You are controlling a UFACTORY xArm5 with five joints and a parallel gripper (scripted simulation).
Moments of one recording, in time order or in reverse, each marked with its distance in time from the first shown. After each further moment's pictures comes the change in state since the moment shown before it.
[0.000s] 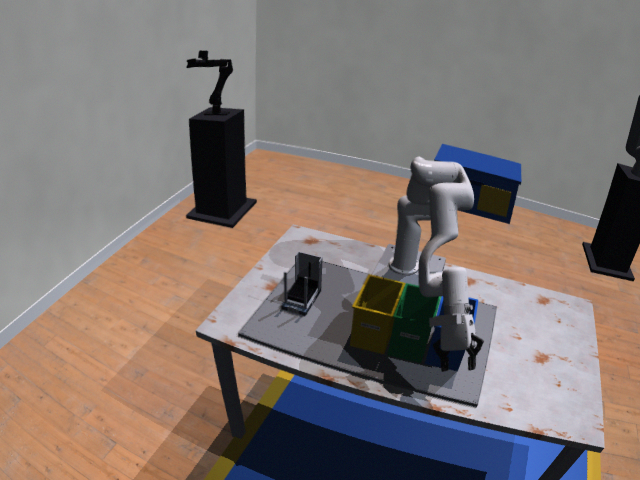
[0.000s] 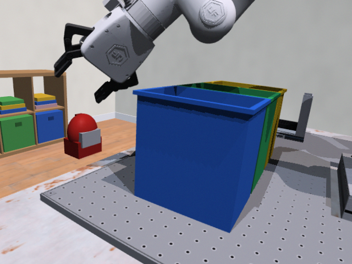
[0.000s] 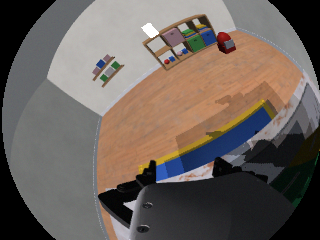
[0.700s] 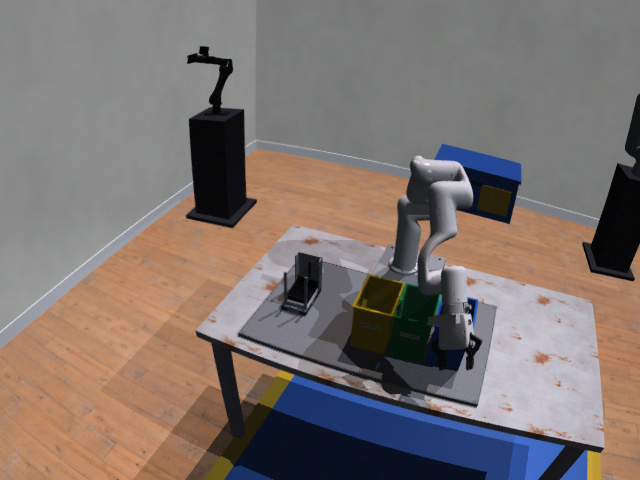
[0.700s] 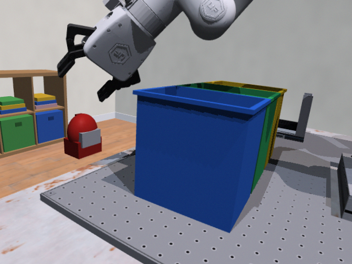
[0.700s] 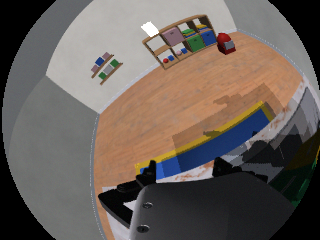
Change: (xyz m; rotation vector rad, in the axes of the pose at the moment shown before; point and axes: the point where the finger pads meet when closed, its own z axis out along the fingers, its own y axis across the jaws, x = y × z) arm 0.004 0.005 -0.003 -0.024 -0.011 -0.021
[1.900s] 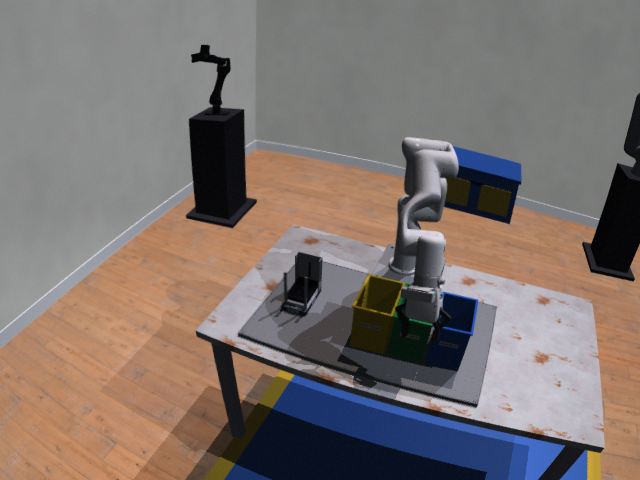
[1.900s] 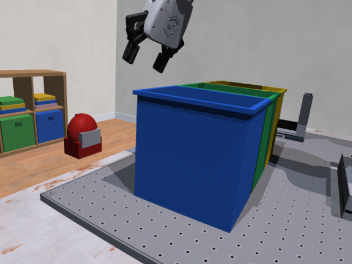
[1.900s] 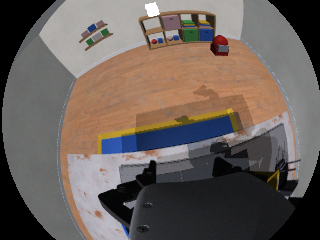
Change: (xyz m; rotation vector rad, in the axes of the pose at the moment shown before) arm 0.049 0.094 -0.098 -0.288 -0.208 -0.241
